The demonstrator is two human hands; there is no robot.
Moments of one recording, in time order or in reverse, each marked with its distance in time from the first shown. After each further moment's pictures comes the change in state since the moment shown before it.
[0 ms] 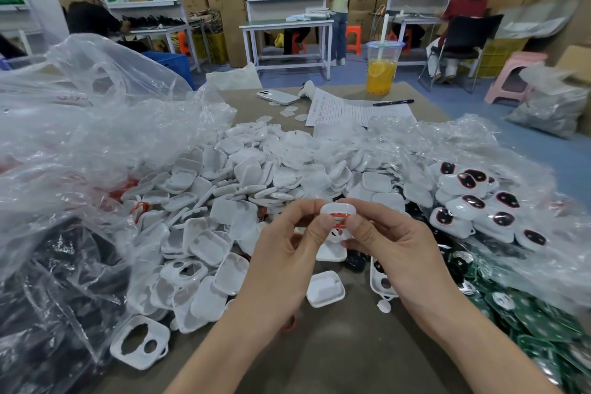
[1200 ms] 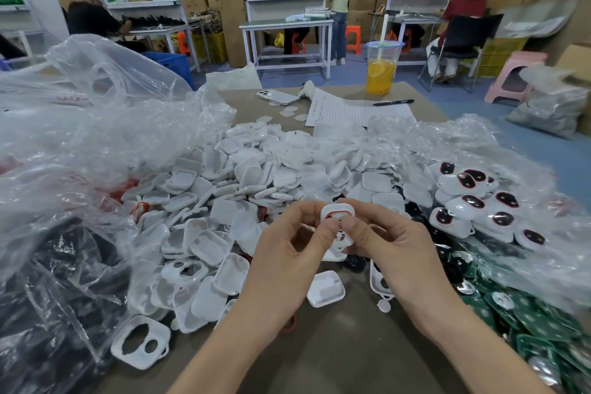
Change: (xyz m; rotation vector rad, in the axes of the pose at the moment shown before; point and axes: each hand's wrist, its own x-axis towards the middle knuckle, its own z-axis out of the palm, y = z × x) left_hand 0.002 -0.009 0.002 0.049 0.019 0.004; right_hand 0.000 0.000 0.004 -0.025 0.054 0.027
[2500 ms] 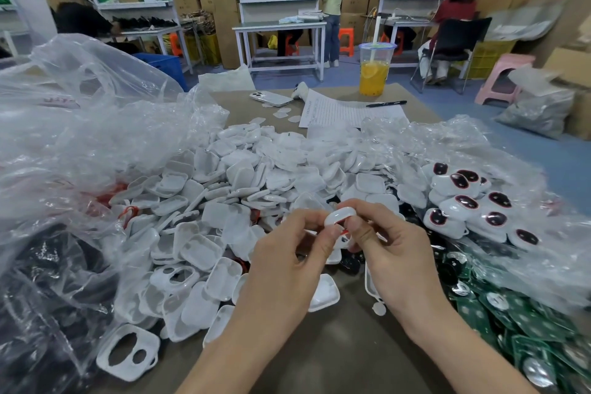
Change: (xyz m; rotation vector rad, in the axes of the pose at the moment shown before) left_hand -0.002 -0.012 0.008 0.138 0.051 0.098; right_hand -0.002 0.003 0.005 -0.174 0.112 -0.151
